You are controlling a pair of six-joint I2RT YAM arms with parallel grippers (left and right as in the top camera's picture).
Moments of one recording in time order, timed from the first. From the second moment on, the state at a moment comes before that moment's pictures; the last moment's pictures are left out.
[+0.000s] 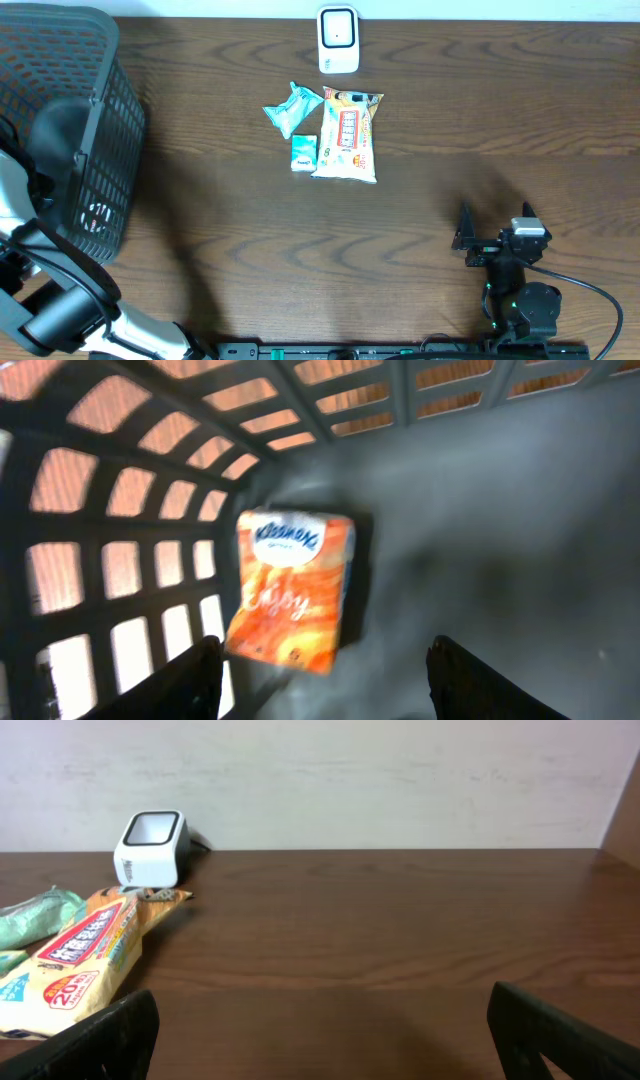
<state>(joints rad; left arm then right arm) 0.71 1.85 1.43 -0.91 -0.43 -0.54 0.02 0.01 0.01 -0.07 0.02 0.02</state>
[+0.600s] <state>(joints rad) 0.78 1.99 1.42 -0.85 -0.44 -0.54 0.02 0.01 0.01 -0.07 0.02 0.02</state>
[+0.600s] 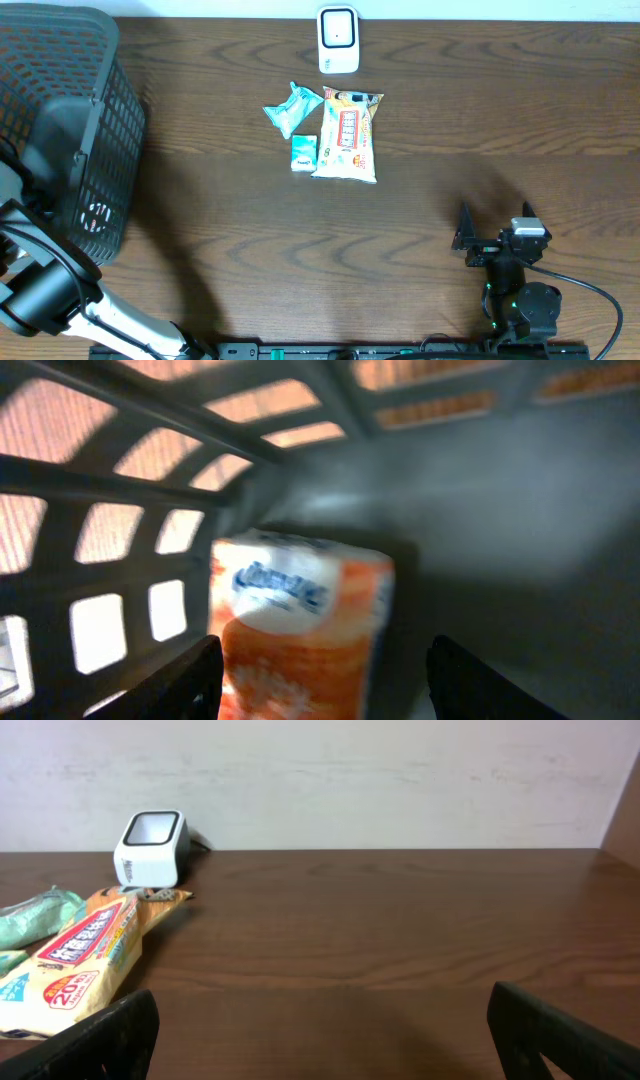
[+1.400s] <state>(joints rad) 0.78 1.84 1.42 -0.94 -0.42 -0.53 0.02 0.01 0.01 -0.07 0.02 0.02</state>
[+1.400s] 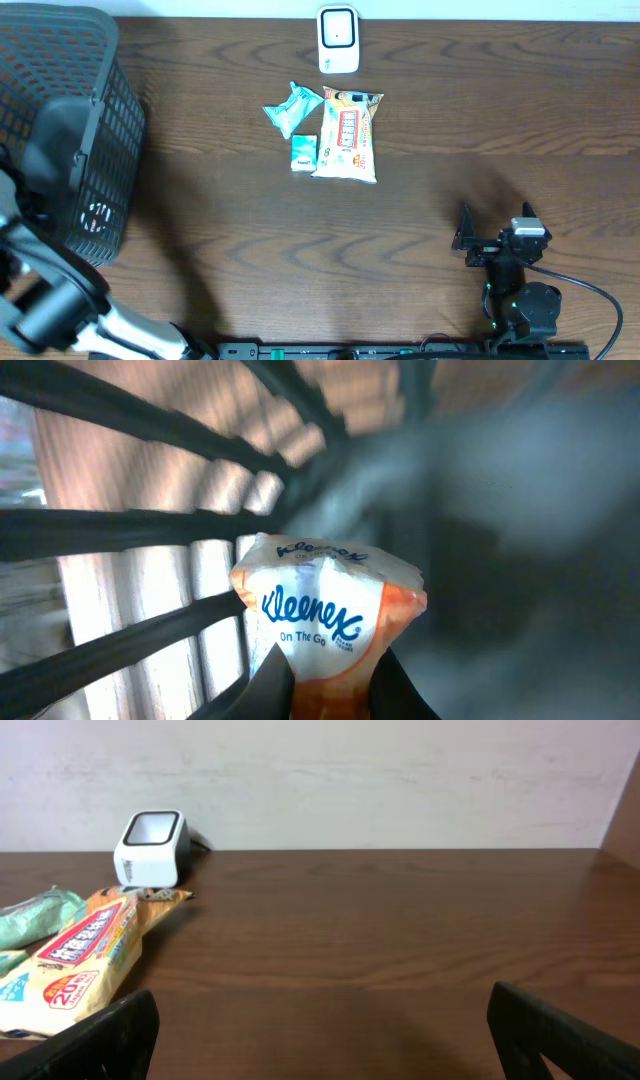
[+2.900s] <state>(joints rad) -0.23 1.99 1.45 -0.71 0.15 -0.26 0.02 0.01 0.01 -0.07 0.02 0.02</state>
